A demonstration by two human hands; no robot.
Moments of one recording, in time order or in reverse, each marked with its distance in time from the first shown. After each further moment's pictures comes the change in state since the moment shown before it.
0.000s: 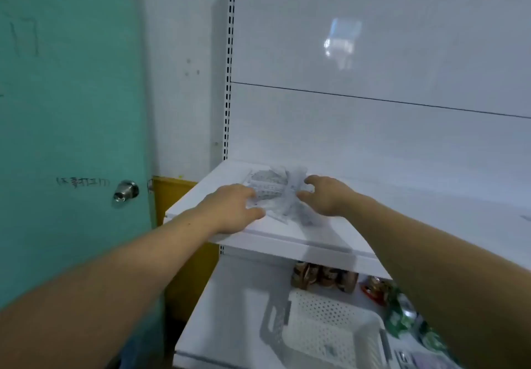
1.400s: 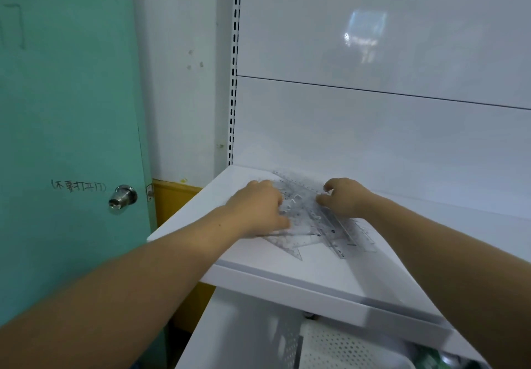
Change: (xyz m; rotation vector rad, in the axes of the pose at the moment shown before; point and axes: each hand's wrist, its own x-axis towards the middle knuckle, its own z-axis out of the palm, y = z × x) left_hand 0.084 0.015 0.012 0.174 -0.008 0.041; right_hand 0.102 0.036 0.011 -0.030 0.024 0.016
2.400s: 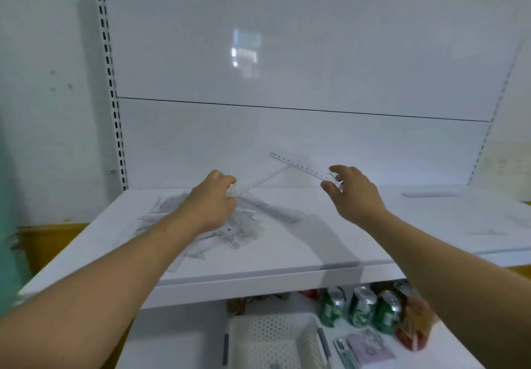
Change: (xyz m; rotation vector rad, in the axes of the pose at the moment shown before) left_hand 0.003 0.078 -0.017 -0.286 0.100 0.219; right_hand -0.166 0.113 -0.051 0.136 0.605 0.327
